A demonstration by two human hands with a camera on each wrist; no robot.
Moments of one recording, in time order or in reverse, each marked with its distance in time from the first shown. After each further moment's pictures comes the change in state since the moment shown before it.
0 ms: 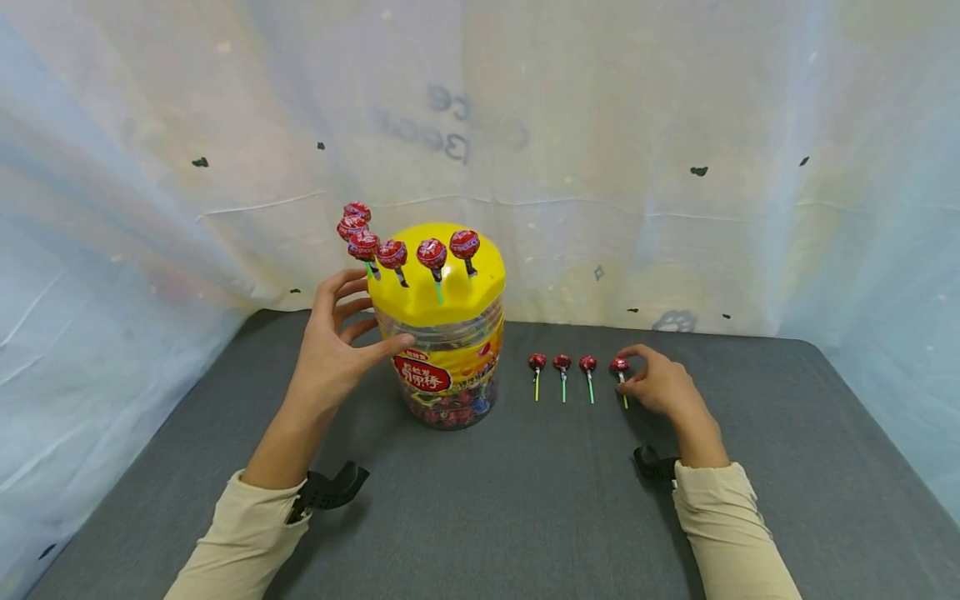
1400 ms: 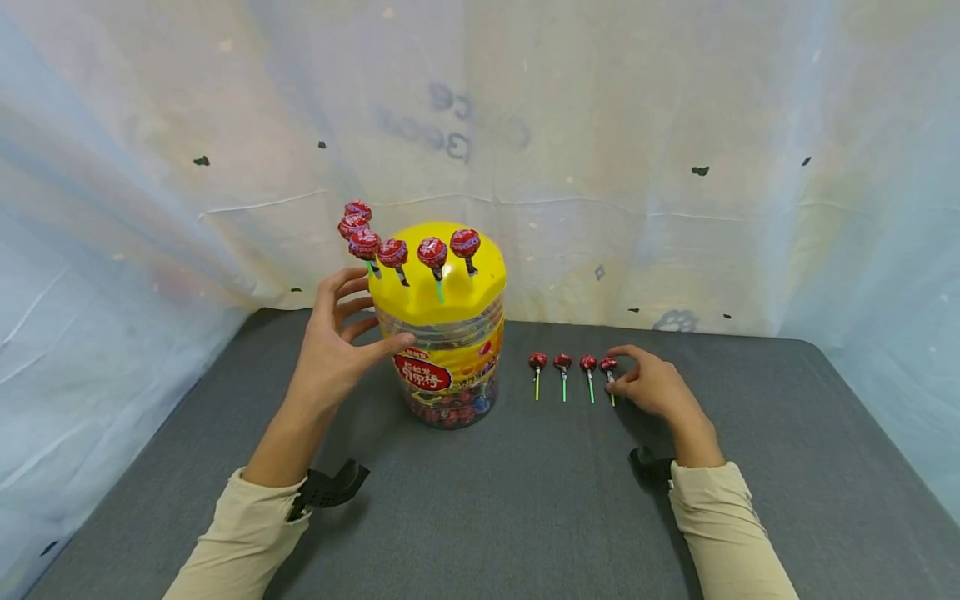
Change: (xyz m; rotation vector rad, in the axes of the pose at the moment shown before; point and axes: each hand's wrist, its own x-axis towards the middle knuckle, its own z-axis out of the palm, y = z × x) left_hand 0.000 0.000 0.000 -0.012 -0.002 -0.002; right_hand 0.005 -0.003 0.006 0.035 -0.039 -0.050
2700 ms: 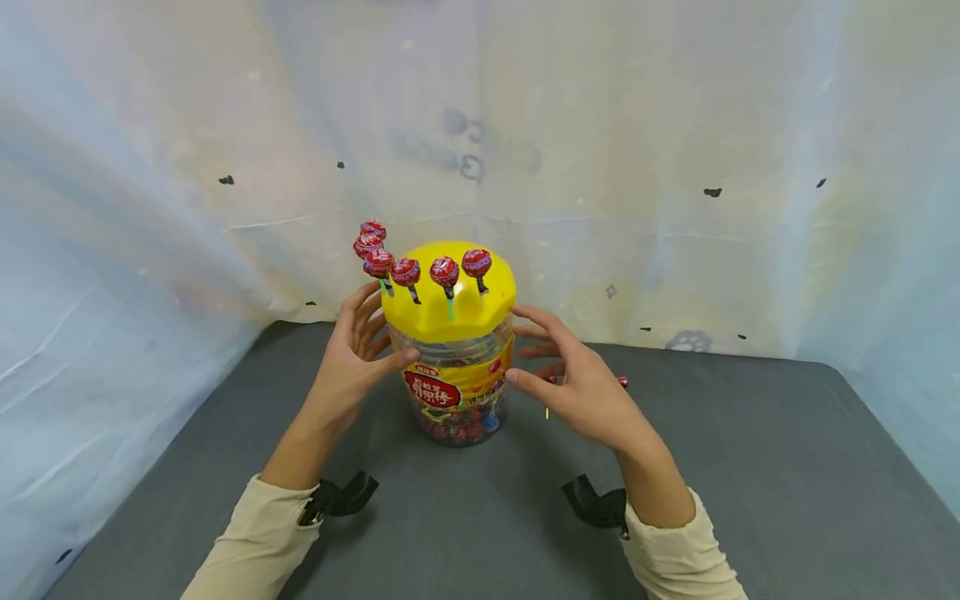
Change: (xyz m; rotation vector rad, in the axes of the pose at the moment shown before) left_hand 0.004 -0.023 -0.005 -0.191 -0.119 -0.013; right_hand -0.070 -0.155 -0.013 0.385 0.061 -0.539
